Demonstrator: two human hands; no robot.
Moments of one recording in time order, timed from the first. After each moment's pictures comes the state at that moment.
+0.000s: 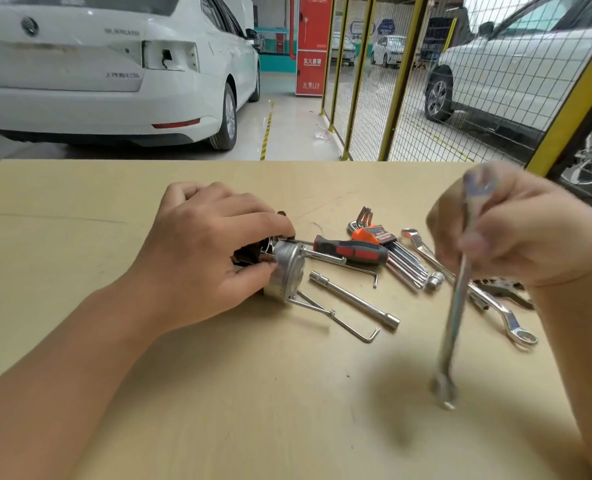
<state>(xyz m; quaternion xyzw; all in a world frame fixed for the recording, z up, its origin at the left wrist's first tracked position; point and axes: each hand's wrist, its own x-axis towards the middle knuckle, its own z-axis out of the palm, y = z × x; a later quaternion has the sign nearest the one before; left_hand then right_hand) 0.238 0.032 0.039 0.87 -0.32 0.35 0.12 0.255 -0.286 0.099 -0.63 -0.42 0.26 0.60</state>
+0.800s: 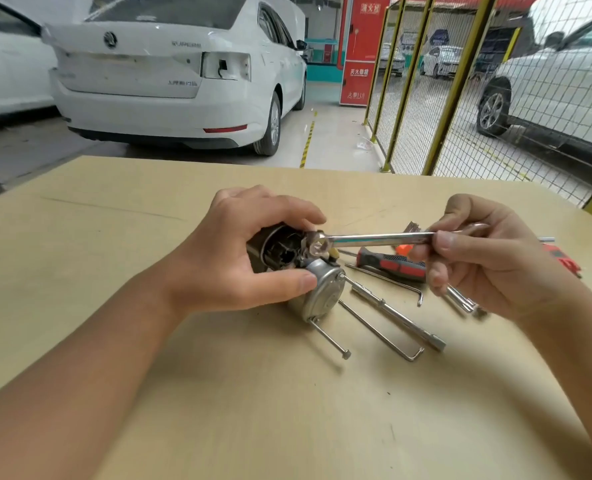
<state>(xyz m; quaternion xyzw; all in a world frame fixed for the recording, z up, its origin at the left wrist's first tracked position) 0.228 0.052 0.052 0.85 -0.32 0.24 0.33 0.277 -0.255 0.051 -0.57 -0.29 0.13 0.76</state>
